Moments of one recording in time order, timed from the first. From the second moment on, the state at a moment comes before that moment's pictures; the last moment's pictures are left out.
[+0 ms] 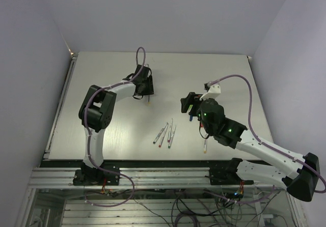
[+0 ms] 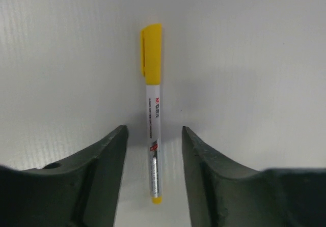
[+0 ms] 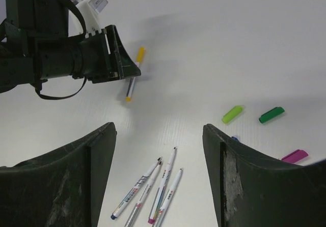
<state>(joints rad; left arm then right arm) -0.44 2.08 1.40 -0.16 -0.04 -0.46 0.90 0.98 0.77 -0.09 0.63 0.50</state>
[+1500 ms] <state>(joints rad) -1.10 1.47 0.74 -0.12 -0.39 -0.26 0.66 0.96 0.65 -0.26 0.61 0.73</state>
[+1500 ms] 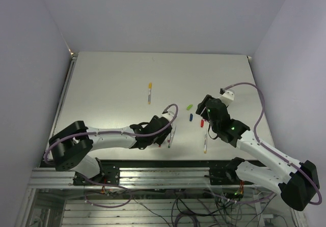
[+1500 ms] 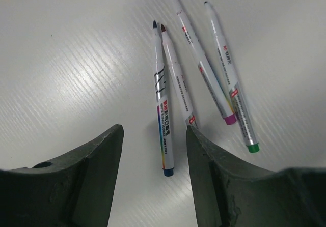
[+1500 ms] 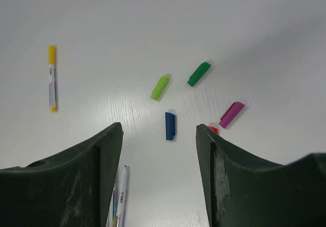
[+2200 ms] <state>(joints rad) -1.10 1.59 0.76 -0.08 -0.47 -0.26 0.66 0.95 0.62 -0.23 0.54 0.73</state>
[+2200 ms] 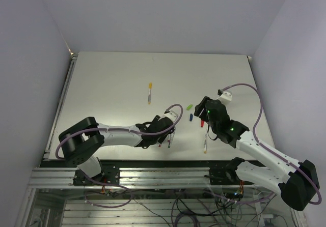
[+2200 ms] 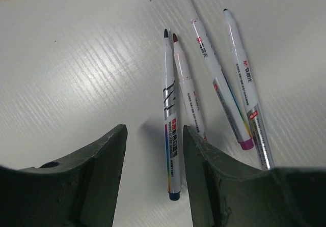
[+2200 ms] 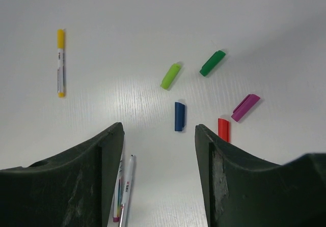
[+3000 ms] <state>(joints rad) -0.99 1.67 0.84 -0.10 -0.32 -0.27 0.66 0.93 0.61 -0.26 0.58 0.80</state>
